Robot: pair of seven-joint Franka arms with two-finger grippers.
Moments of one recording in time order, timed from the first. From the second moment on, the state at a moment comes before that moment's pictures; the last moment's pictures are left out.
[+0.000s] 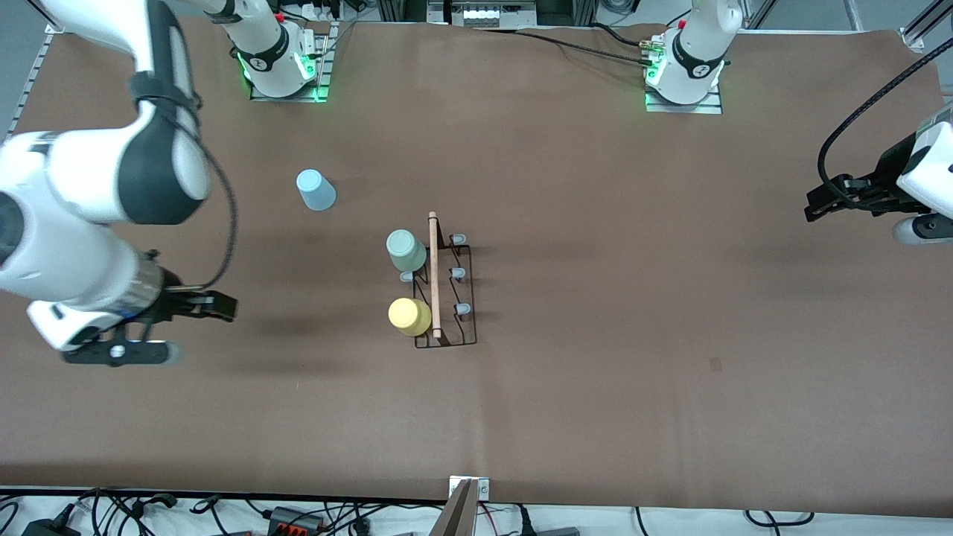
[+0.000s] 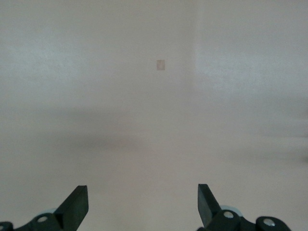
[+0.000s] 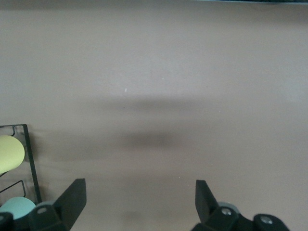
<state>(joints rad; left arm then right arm) 0.05 0.10 -0.06 -1.52 0.02 1.58 -0.11 0.37 0.61 -0.38 -1.08 0.19 1.65 0.06</state>
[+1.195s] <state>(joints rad) 0.05 0.10 -0.06 -1.52 0.02 1.58 -0.11 -0.04 0.21 -0.04 -1.42 0.00 1.64 -0.05</state>
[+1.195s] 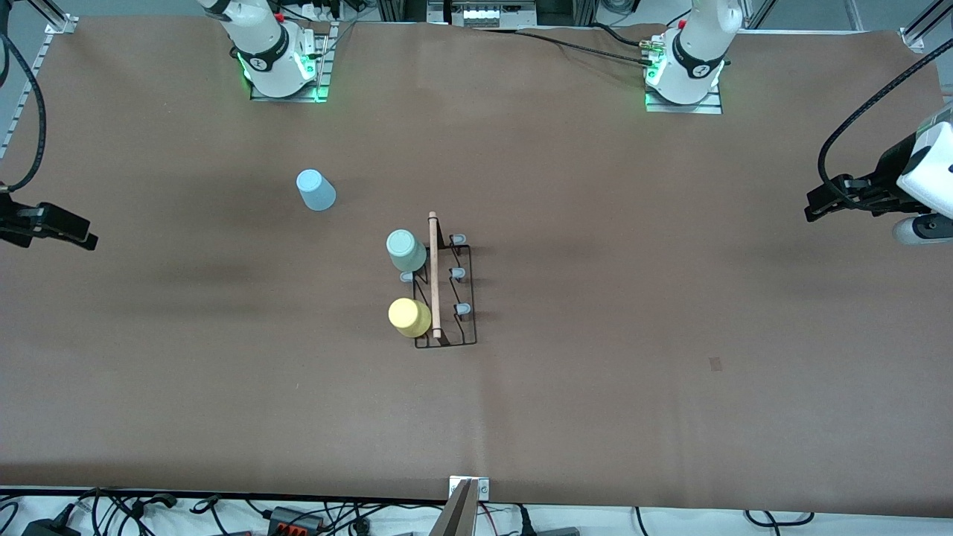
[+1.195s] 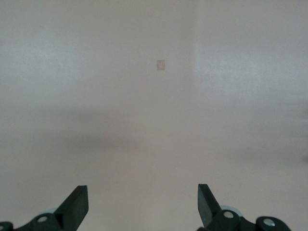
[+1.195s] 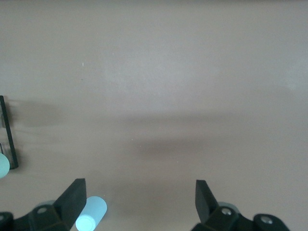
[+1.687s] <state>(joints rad) 0.05 0.10 -0.06 -1.52 0.02 1.58 -0.11 -0.04 0.04 -0.04 -1.69 0.00 1.74 -0.06</state>
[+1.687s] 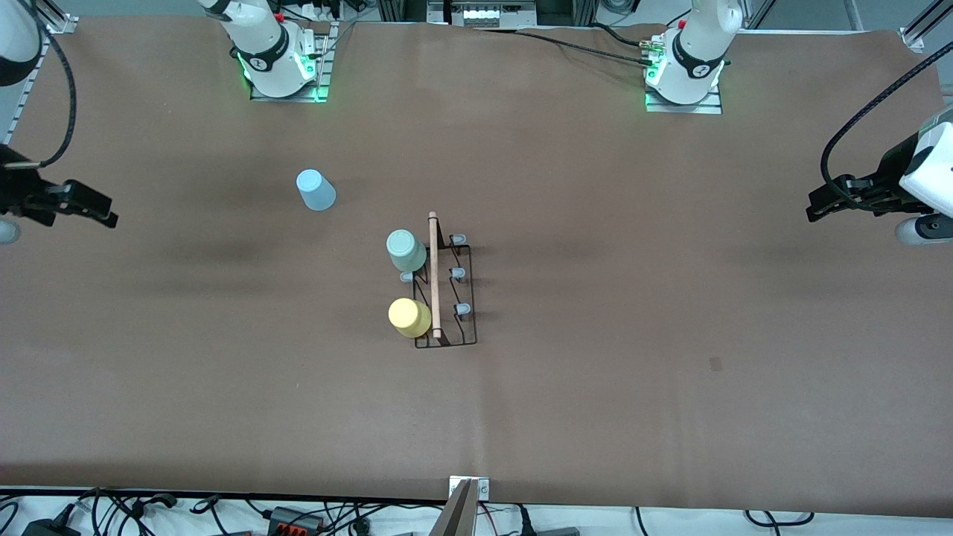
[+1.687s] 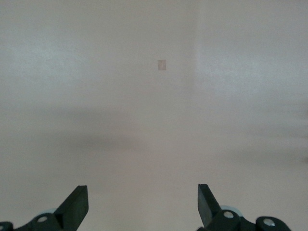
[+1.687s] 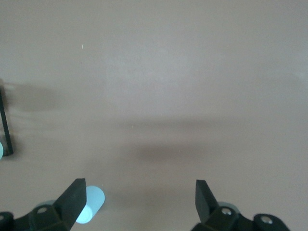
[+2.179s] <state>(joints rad) 0.05 0.10 -0.06 -1.52 0.02 1.58 -0.11 -0.04 -0.01 -0.03 -1.74 0.00 1.75 -0.06</state>
